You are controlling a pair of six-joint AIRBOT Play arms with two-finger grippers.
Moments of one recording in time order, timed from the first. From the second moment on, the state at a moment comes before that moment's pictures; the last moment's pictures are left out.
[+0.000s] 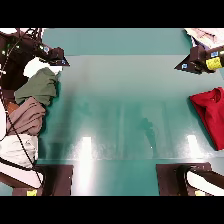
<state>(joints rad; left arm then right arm) -0.01 -1.70 1.97 1.01 -1.47 -1.36 -0.07 -1.19 1.58 -1.00 1.49 1.63</state>
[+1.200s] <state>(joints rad) 0.14 -2.02 1.97 1.59 -0.77 -1.52 0.06 -1.19 1.58 -1.01 1.50 1.63</state>
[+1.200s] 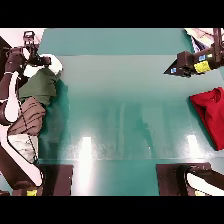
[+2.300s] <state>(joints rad) -0.11 -1.42 2.09 0.79 -1.15 -1.10 0.01 -1.18 1.80 -1.02 1.25 1.55</state>
